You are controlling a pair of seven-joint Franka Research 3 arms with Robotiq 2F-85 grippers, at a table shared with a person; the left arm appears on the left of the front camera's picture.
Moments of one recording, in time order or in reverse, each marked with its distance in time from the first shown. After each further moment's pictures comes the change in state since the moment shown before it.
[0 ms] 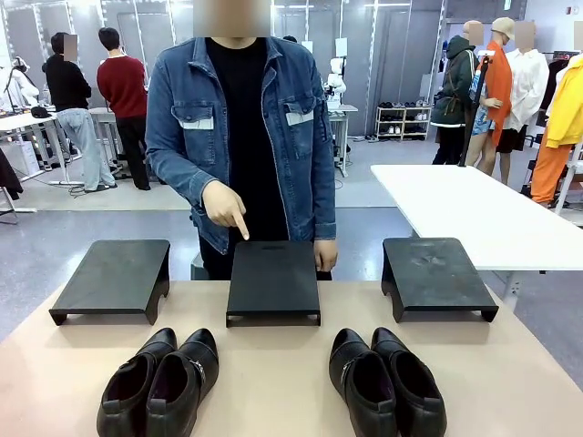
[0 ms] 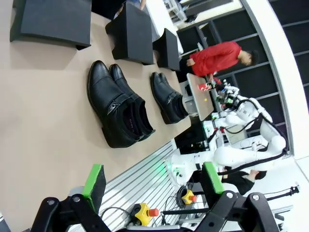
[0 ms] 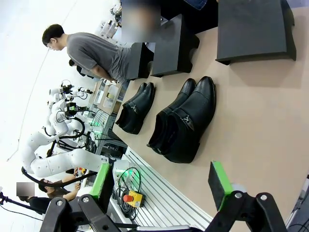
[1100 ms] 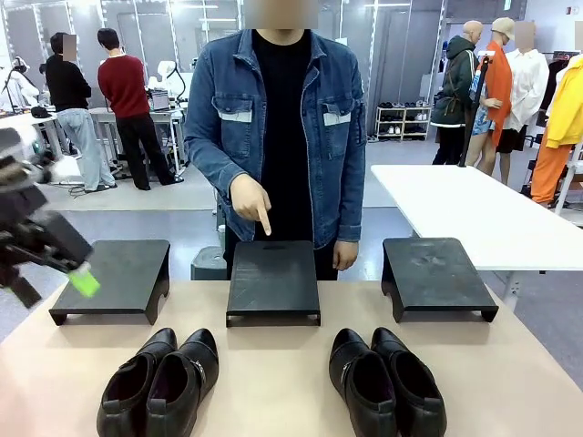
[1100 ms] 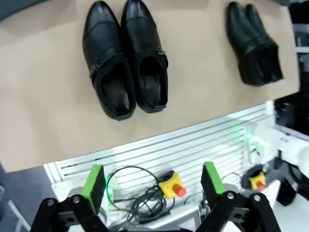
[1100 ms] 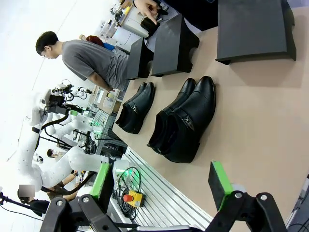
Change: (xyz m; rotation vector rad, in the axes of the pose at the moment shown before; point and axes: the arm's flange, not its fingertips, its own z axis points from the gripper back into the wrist) left arm 0.004 -0.246 -0.286 0.761 0.433 -0.082; right arm 0.000 0.000 -0.001 -0.001 0.003 0.000
